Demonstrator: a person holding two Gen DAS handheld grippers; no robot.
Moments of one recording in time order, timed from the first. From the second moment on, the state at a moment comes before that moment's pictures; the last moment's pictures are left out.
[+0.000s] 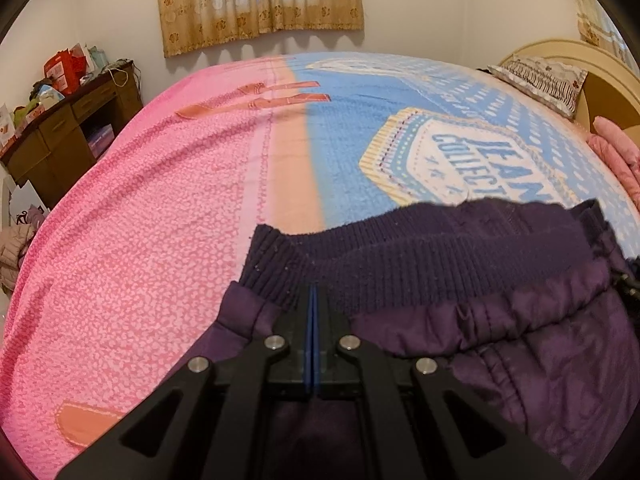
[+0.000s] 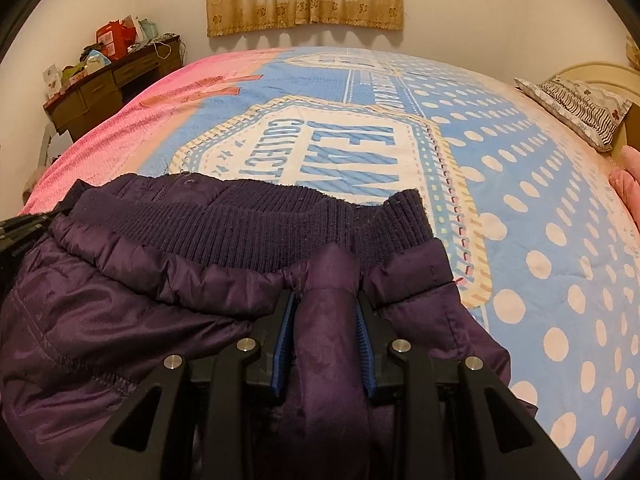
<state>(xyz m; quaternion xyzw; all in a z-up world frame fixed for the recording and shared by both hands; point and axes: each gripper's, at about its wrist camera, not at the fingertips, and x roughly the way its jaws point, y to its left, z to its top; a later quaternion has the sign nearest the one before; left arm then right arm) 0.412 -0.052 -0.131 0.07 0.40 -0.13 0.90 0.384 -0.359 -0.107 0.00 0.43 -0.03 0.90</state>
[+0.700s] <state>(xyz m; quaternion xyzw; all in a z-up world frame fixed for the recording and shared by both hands) 0.372 -0.111 -0.131 0.15 0.38 -0.13 0.90 0.383 -0.357 -0.104 0.00 0.43 -0.04 0.90</state>
